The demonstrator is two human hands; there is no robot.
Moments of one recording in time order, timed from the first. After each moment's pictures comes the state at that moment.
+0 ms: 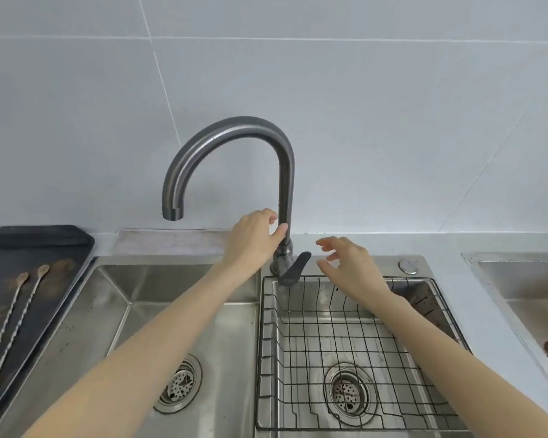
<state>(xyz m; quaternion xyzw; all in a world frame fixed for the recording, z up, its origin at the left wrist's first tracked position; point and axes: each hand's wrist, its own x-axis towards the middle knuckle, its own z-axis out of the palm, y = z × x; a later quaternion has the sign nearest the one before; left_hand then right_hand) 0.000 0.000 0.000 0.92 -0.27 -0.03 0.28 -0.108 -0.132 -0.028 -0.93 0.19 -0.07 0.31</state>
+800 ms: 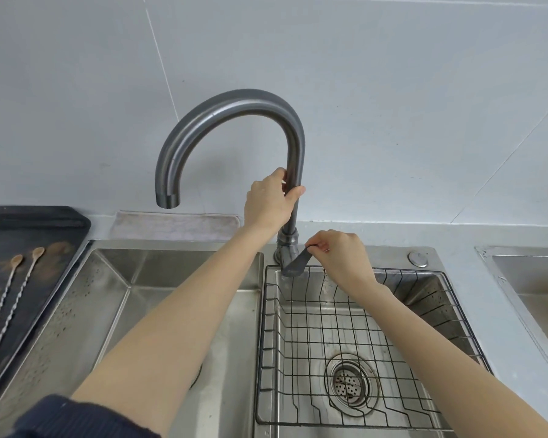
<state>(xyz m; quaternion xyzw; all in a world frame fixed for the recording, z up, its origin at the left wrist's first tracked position) 0.028 -0.036 0.004 0.90 -0.21 -0.02 0.38 -0.077 -0.123 -0.043 -0.92 0.22 -0.09 0.31</state>
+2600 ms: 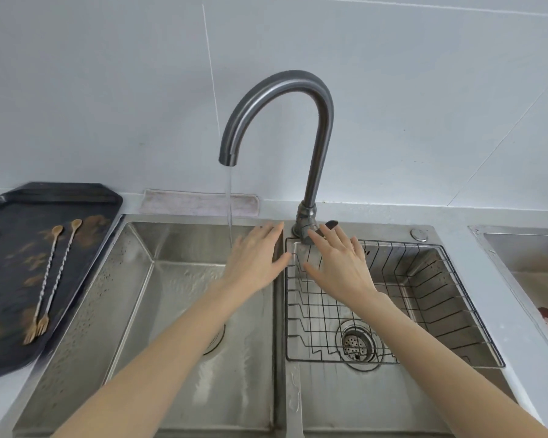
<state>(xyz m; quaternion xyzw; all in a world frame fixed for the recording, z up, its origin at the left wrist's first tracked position) -0.053 0.093 -0.040 0.92 -0.34 -0.09 0.16 -0.135 -0.040 -0.047 -0.97 0.18 0.00 0.15</state>
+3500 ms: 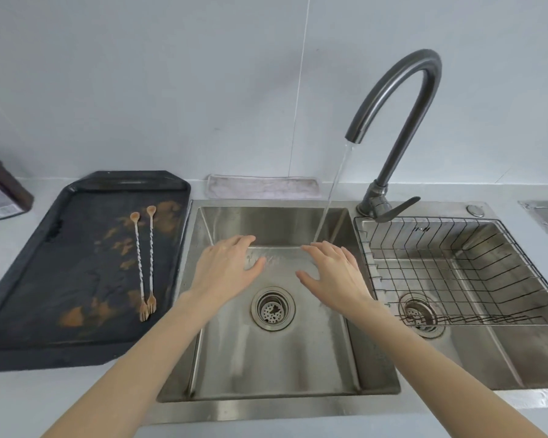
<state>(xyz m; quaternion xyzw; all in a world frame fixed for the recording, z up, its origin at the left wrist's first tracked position) 0.001 0.301 -0.052 0.94 -0.32 -0.06 0.14 -0.097 0.145 -0.063 -0.97 0.17 0.02 0.18</state>
